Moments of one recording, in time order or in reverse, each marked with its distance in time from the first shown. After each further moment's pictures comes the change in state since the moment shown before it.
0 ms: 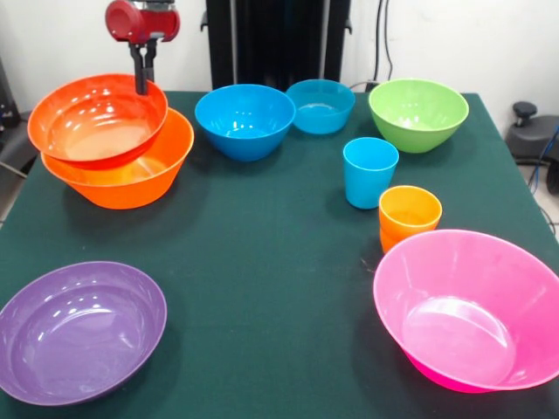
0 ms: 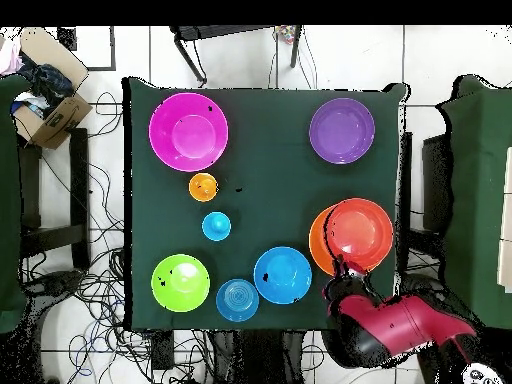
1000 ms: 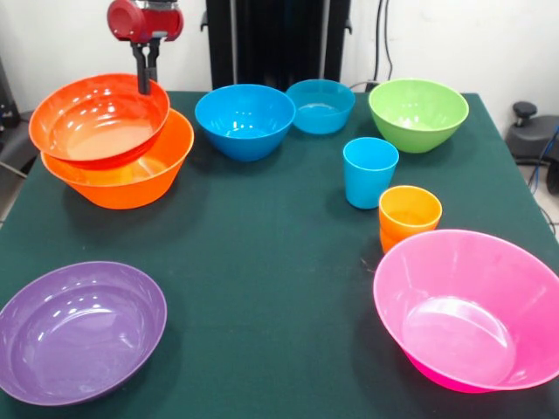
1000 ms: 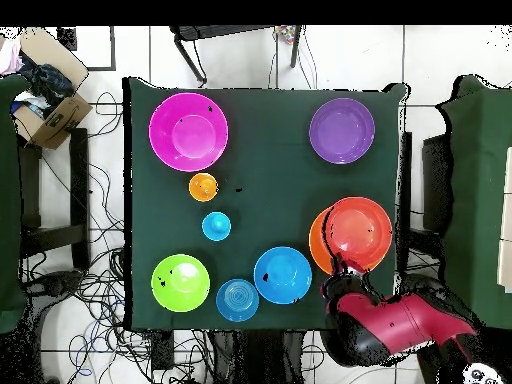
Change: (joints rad) arm -0.003 -0.008 0.009 0.004 0.037 0.000 0.000
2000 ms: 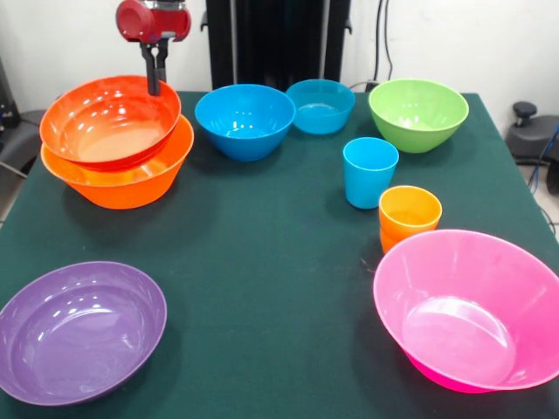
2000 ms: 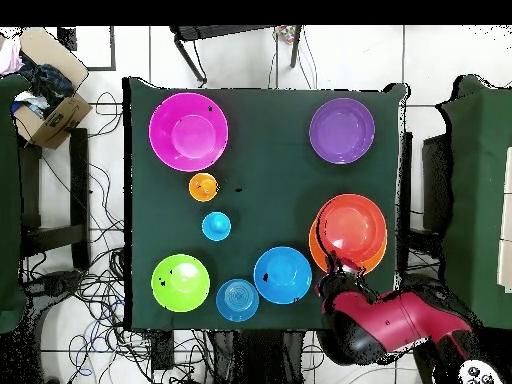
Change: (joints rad) arm -0.002 -0.001 0.031 0.012 0.002 0.000 0.000
